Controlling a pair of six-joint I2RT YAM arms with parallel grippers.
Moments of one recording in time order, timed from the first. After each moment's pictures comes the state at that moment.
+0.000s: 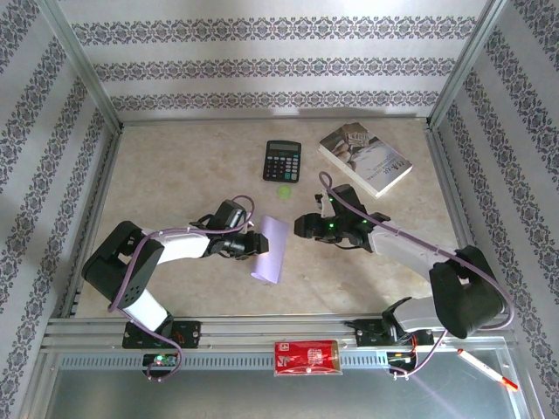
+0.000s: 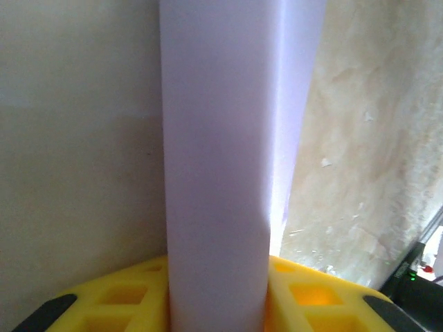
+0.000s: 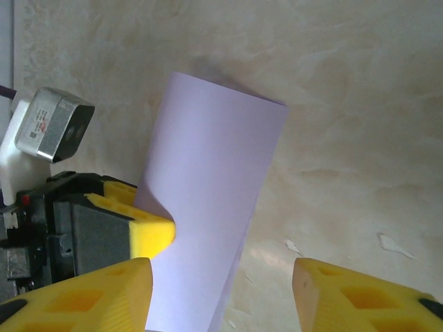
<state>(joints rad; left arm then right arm) -0.55 1.61 0.67 -0.05 0.49 -0.79 0.52 1.38 0.70 -0.18 -0.45 0.68</state>
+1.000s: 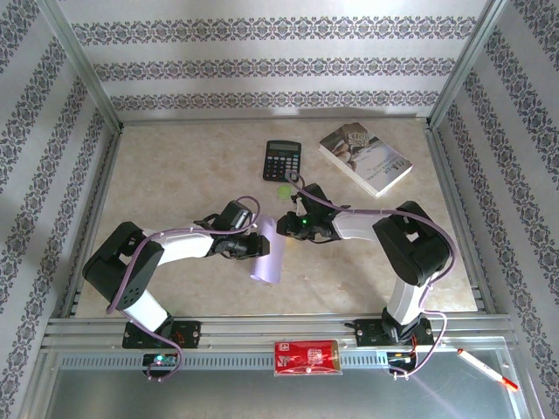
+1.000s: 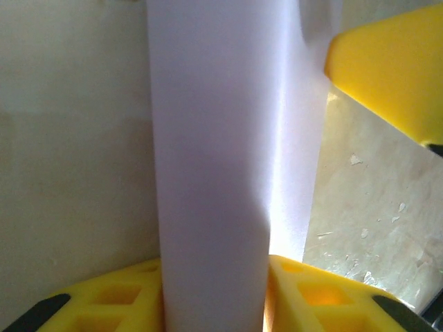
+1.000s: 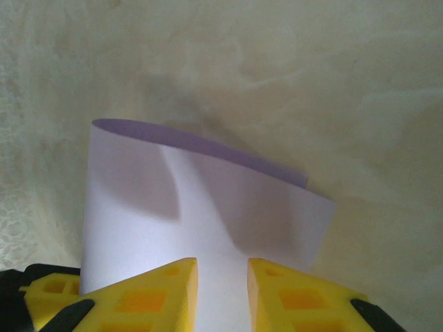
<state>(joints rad) -0.60 1.61 0.71 -0.14 0.37 -0.72 0.59 1.80 0.87 0.01 -0.43 0.76</state>
